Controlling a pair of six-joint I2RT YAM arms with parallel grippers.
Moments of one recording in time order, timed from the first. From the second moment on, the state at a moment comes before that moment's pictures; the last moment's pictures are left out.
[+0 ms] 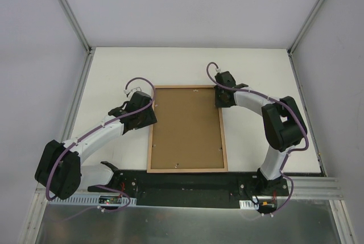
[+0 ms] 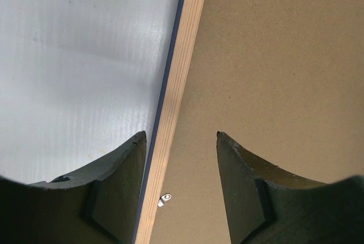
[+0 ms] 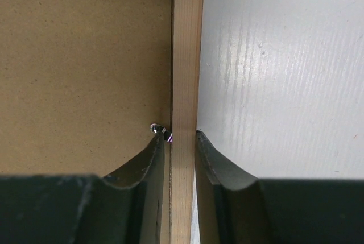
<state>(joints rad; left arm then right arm) -0.52 1.22 0.72 -0.47 -0.18 -0.79 0.46 1.82 1.14 -0.37 0.15 0.34</state>
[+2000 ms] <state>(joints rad) -0.75 1.03 0.51 -0.71 -0.02 -1.48 0.26 1.64 0.92 -0.32 0.23 0.63</state>
